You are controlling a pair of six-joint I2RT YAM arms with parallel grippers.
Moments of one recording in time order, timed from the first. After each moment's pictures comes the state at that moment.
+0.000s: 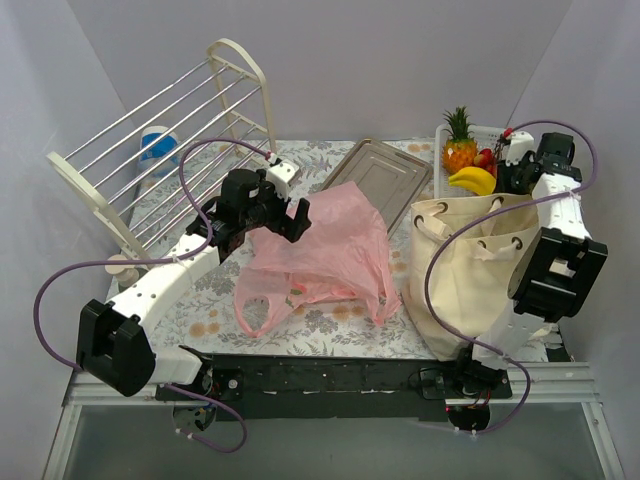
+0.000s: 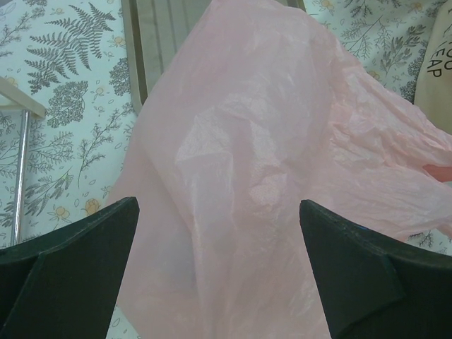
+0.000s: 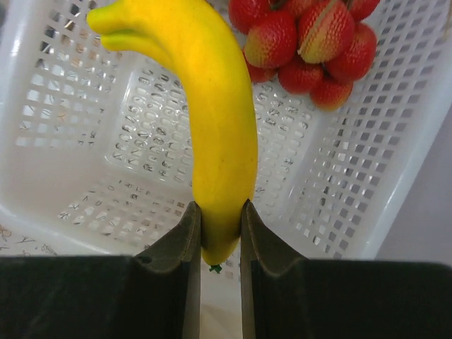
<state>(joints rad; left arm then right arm) -0.49 1.32 1.07 -0.20 0.26 0.08 -0.31 1.73 1.49 -0.62 -0.32 -0.47</state>
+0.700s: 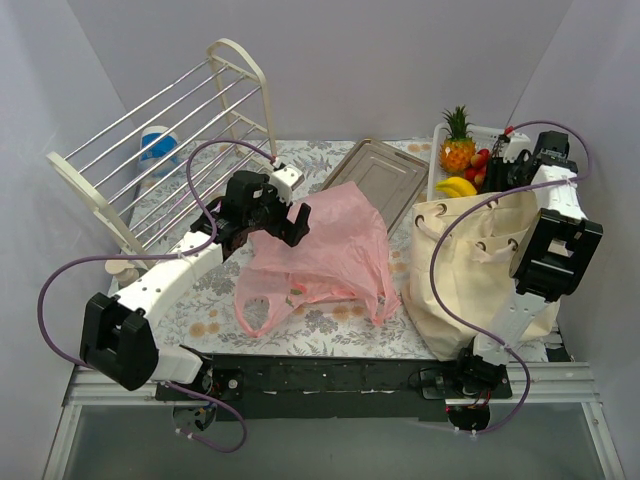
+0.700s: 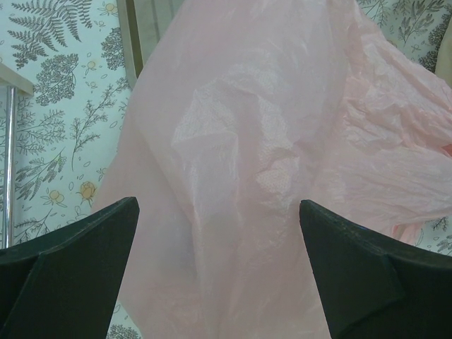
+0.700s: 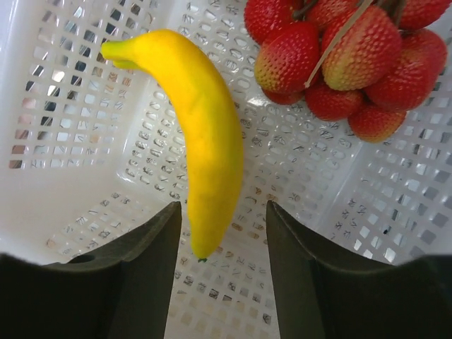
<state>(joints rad) -0.49 1.35 1.07 -0.25 0.25 0.11 -0.34 1.95 1.62 -0.67 -0.49 -0.37</state>
